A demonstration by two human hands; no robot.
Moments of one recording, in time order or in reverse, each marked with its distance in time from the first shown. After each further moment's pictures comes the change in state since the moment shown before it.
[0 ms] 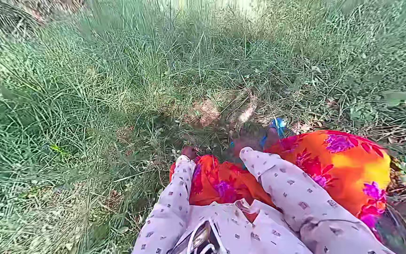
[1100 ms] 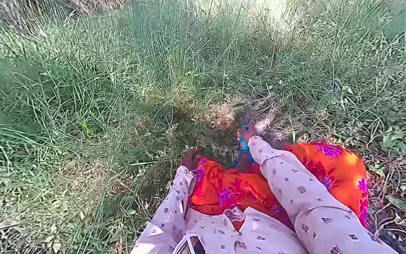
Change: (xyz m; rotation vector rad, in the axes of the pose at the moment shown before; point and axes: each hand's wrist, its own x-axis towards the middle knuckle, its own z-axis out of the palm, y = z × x) left_hand -0.054 -0.058 0.033 -0.413 0.415 0.151; right_hand 0.084 -0.035 -0.019 0.817 0.217 -0.141
